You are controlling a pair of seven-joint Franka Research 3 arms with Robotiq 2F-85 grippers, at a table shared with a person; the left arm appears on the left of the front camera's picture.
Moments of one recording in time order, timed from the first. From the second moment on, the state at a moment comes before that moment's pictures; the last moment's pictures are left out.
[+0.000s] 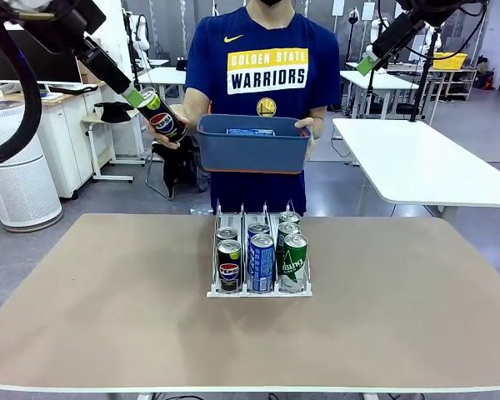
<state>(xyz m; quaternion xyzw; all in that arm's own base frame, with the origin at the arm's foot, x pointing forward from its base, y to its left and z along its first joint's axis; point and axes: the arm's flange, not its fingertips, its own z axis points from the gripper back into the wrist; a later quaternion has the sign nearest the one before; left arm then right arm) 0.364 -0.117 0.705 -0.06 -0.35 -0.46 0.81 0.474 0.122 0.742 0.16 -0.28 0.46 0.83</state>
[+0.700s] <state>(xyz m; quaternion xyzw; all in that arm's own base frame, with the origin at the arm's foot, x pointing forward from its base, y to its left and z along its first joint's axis) 0.401 -0.107 0.690 -0.05 -0.37 -0.48 0.80 0.474 0.122 0.742 0.16 -0.28 0.46 0.83</state>
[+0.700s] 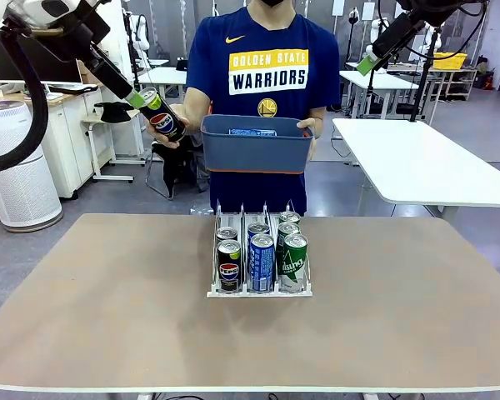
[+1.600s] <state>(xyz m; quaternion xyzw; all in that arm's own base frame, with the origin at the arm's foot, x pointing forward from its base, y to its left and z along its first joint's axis) 0.433 -0.114 0.680 -0.06 -0.37 -0.50 0.78 0.474 0.122 0.742 0.16 -0.28 0.46 0.83</state>
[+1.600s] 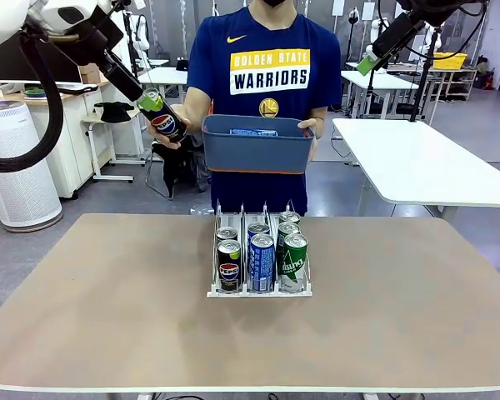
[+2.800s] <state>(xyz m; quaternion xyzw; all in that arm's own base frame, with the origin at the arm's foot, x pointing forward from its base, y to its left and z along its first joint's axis) 0.466 -0.111 0.644 -0.07 -0.36 -0.51 0.78 0.474 0.122 0.742 0.16 -0.28 0.46 0.83</state>
